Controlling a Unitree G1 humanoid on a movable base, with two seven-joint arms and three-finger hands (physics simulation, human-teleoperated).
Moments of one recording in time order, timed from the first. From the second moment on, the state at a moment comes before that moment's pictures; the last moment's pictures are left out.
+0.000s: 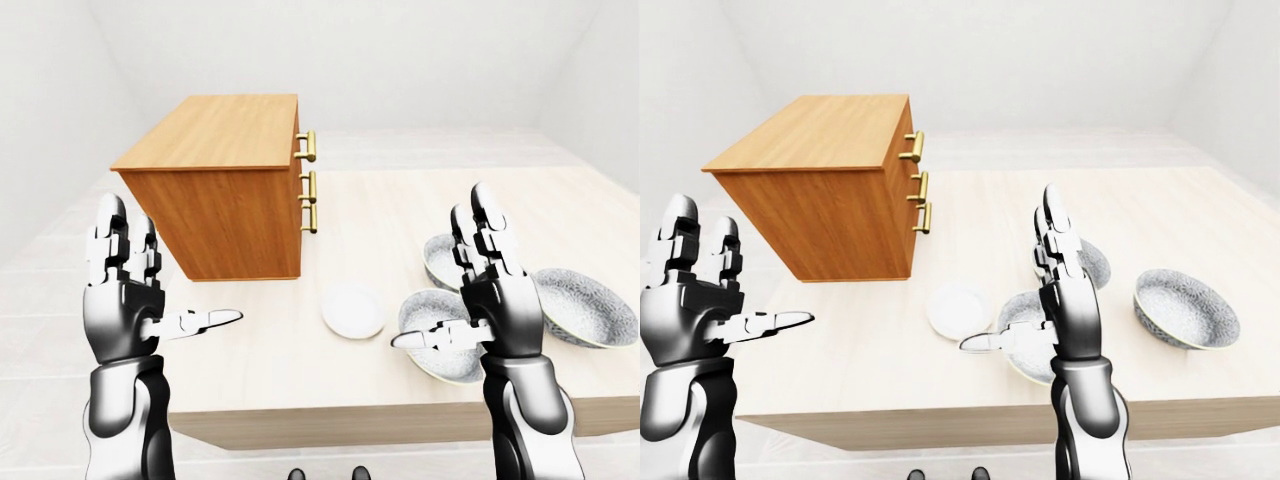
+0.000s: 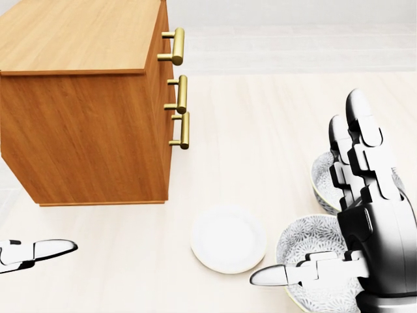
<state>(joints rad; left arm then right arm) 0.07 0.05 0.32 -0.59 -0.17 0.09 -0.09 0.15 -0.02 -0.06 -0.72 -0.05 0.09 0.17</state>
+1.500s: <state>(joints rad) 0.07 0.08 0.39 -0.61 -0.22 0.09 -0.13 0.14 -0.05 -0.14 -0.72 -0.13 0.09 0.18</state>
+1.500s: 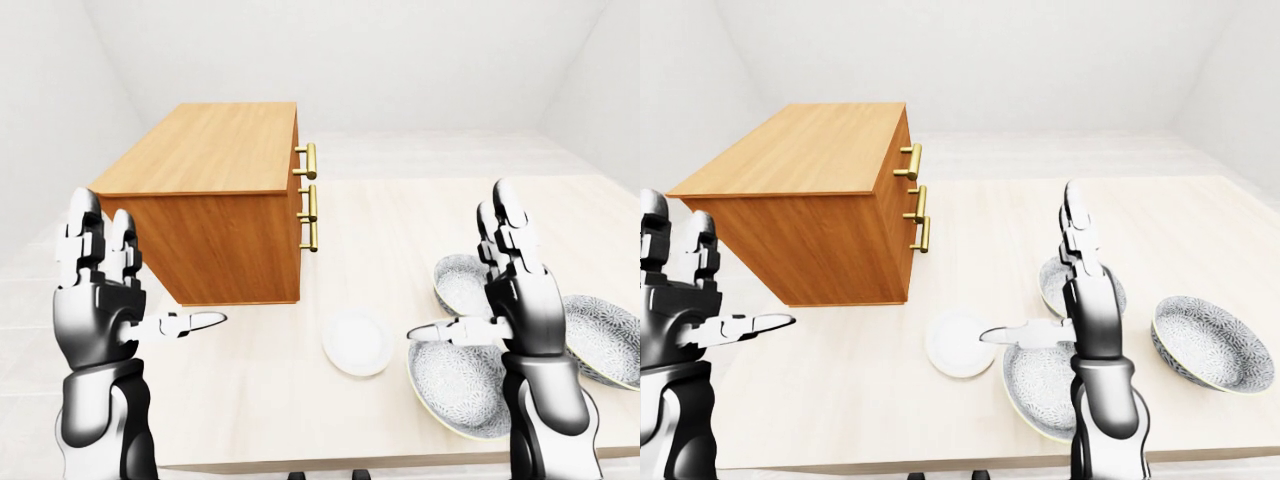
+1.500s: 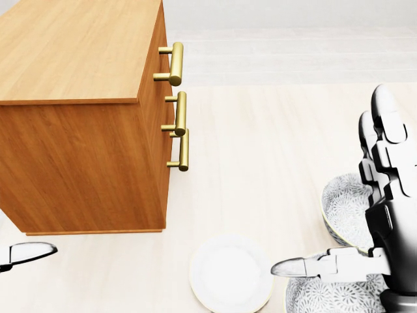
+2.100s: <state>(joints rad) 0.04 0.12 0.45 -0.65 -0.25 0.09 -0.14 0.08 -0.19 -0.32 -0.67 -0.78 0.09 0.36</state>
